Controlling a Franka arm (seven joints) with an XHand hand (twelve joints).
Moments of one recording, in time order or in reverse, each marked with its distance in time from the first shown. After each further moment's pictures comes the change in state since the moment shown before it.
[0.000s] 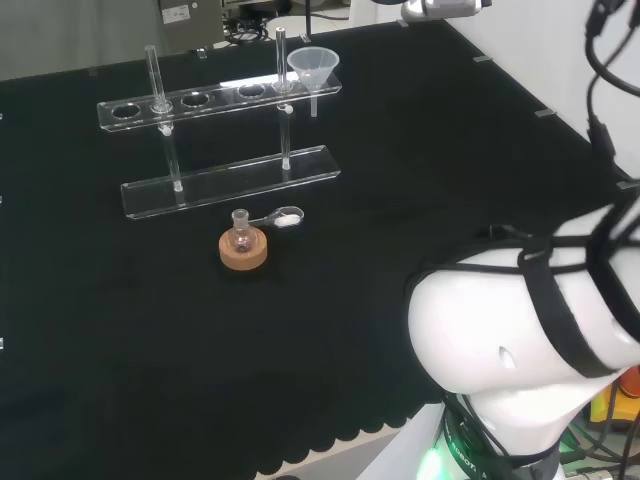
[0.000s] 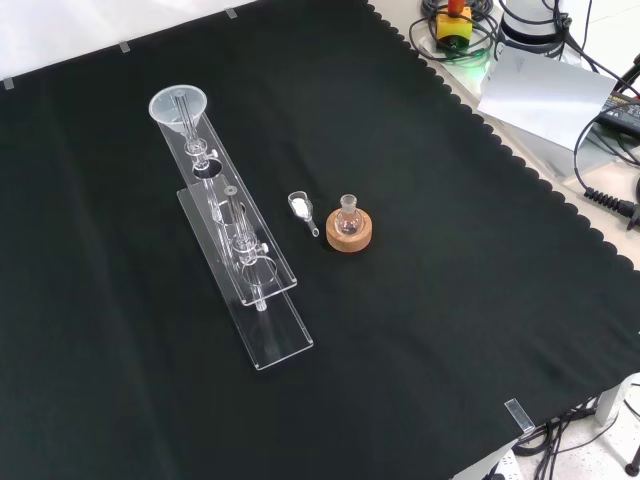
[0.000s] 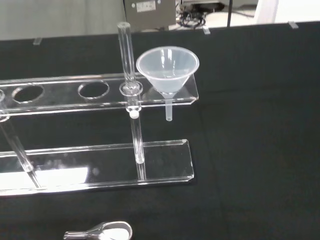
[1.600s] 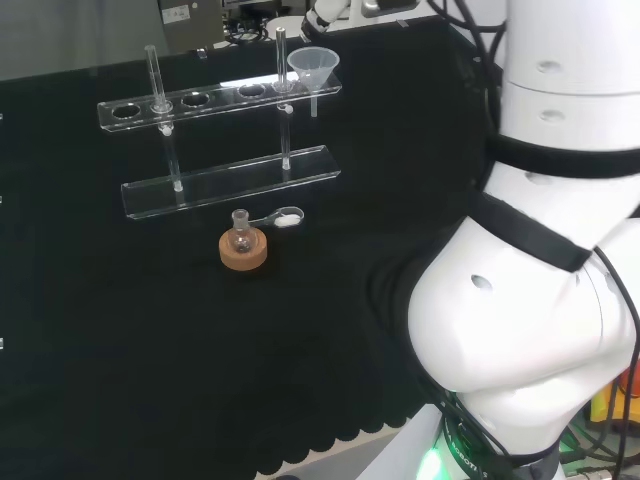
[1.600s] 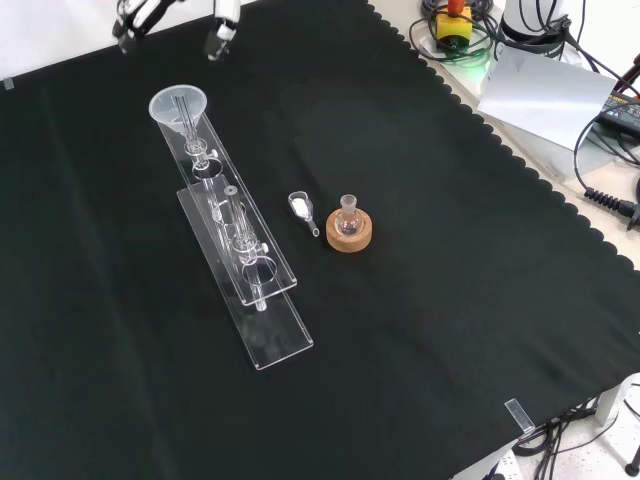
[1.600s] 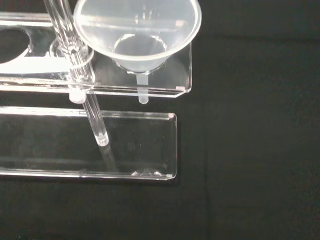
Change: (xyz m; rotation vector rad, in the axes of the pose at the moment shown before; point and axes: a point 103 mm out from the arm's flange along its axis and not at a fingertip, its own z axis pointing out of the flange) arm -0.014 0.209 0.087 0.299 -0.098 -0.088
